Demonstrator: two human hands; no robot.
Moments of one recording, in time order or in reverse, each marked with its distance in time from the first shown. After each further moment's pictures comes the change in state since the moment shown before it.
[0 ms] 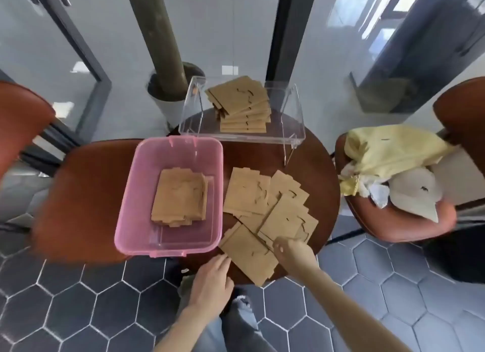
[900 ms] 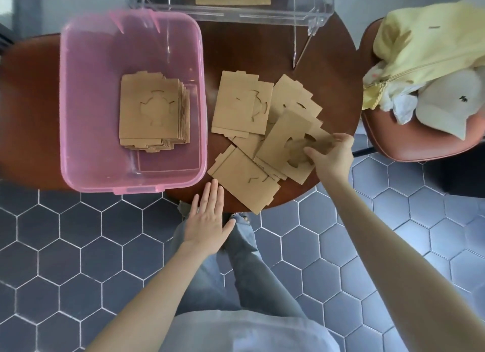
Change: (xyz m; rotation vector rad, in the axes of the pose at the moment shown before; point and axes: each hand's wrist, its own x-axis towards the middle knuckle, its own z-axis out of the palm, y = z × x) left_hand 0.009 -0.025 0.062 0.335 -0.101 0.014; right_hand 0.042 0.058 -0.001 0.799 0.446 0.579
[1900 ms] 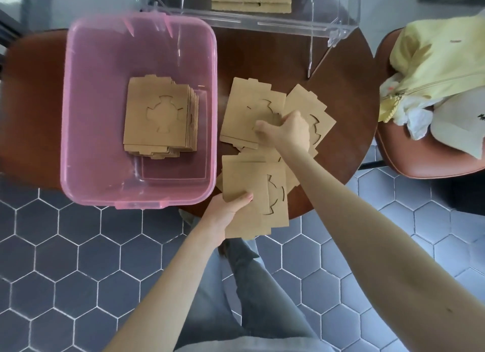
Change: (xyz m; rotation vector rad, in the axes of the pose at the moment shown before) left_hand 0.035 0.023 -0.075 -1.811 -0.225 -0.511; right_hand 0.005 -0.096 0.082 -0.260 -0.225 -0.074
